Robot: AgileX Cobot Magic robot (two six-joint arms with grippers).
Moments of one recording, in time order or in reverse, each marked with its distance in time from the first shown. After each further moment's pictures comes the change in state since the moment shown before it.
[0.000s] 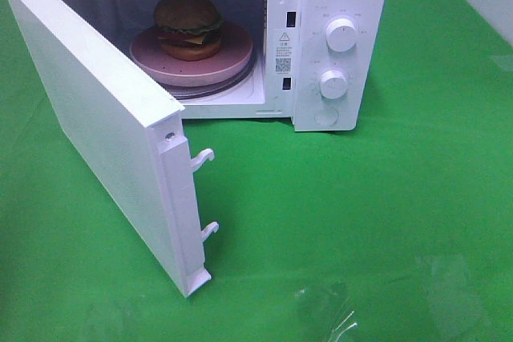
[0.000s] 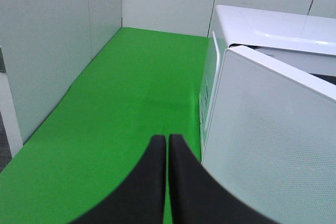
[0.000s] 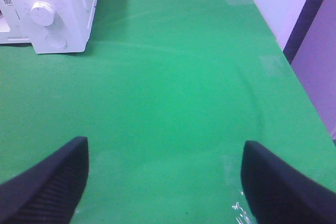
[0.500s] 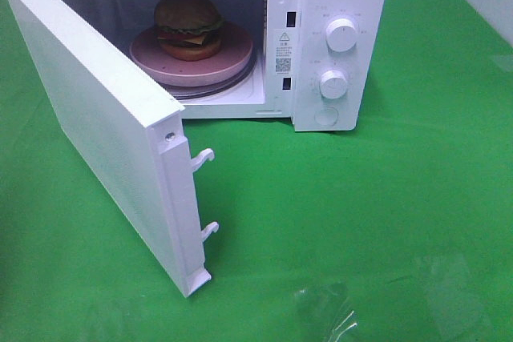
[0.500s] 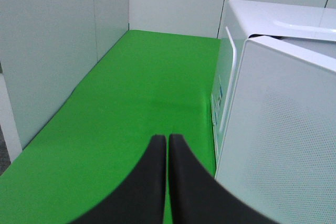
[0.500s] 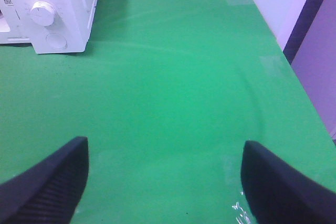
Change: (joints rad) left arm 0.000 0.302 0.095 0.033 -0.417 -0.012; right arm 0.000 0.000 0.000 0.000 0.000 0.000
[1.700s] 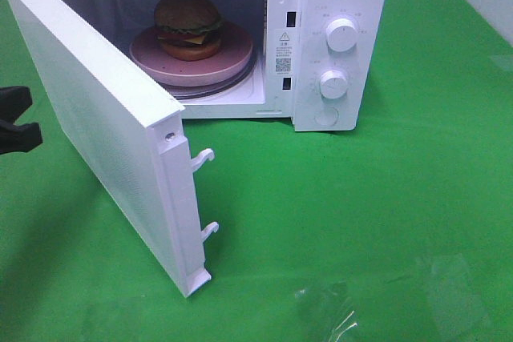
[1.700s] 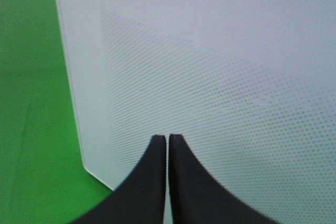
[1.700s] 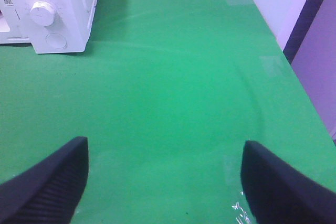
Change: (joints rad) left arm -0.238 0.731 -0.145 0.280 -0.463 -0.153; right arm 0.000 0.000 0.000 0.000 0.000 0.000
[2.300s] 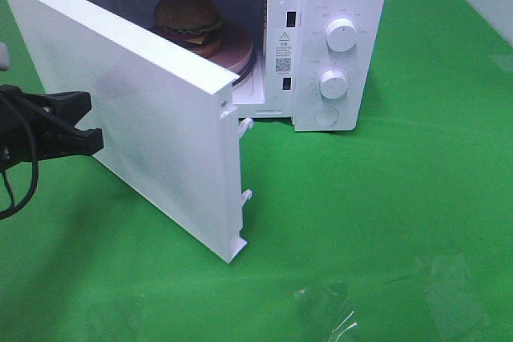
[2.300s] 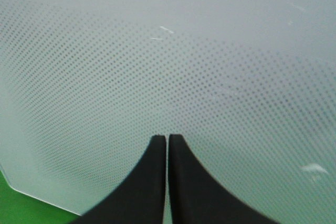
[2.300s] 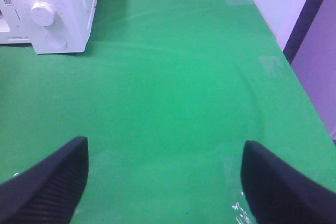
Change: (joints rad) left arm -0.185 0.136 -0.081 -0.138 -0.020 0.062; right arm 0.000 0.000 0.000 0.000 0.000 0.000
